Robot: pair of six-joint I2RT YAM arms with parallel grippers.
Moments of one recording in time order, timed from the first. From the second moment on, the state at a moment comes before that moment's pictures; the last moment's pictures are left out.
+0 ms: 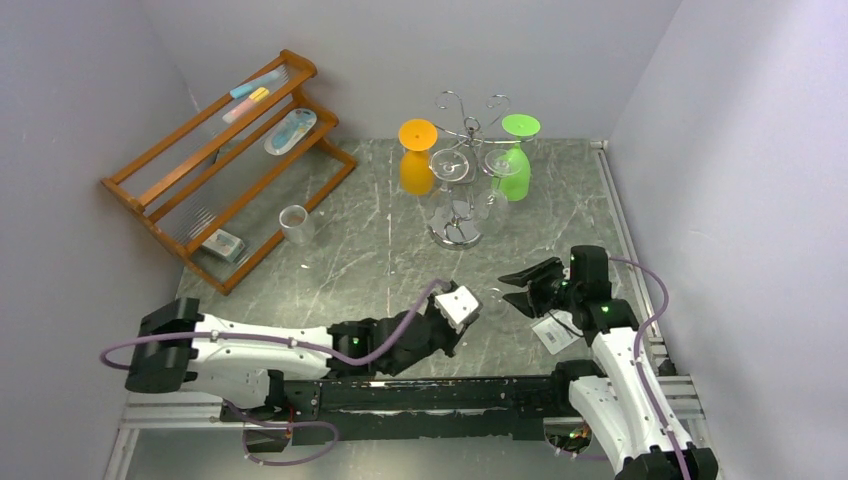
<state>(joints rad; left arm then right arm) -1.49 1.29 0.82 0.27 -0.48 -0.15 0.07 0.71 0.50 -0.58 -0.44 1.29</state>
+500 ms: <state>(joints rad) -1.53 1.42 0.82 0.53 -0.65 -0.06 0.07 0.70 0.51 -0.64 -0.45 1.27</state>
